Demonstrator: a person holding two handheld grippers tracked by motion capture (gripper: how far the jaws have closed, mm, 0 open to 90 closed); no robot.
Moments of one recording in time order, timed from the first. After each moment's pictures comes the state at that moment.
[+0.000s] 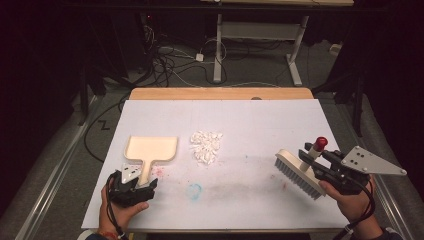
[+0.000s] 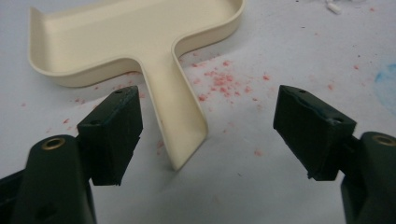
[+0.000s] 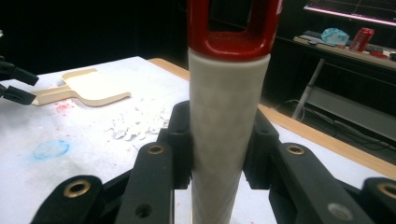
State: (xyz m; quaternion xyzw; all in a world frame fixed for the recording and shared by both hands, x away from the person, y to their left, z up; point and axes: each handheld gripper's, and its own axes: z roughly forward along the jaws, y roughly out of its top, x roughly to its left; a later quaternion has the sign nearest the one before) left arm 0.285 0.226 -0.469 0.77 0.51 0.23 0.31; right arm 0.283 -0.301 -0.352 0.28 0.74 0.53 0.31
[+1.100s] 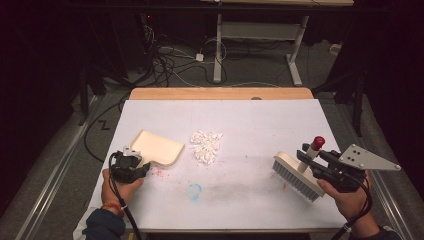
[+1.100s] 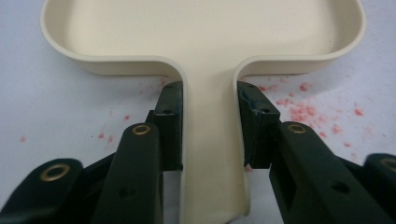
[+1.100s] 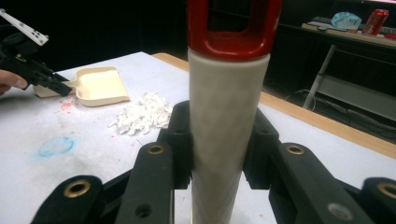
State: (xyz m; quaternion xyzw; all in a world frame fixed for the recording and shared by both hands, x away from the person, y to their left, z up) left arm 0.348 0.248 -0.475 0.78 0.53 0.17 0.28; right arm 0.294 -0.304 -0.362 0.29 0.74 0.53 0.29
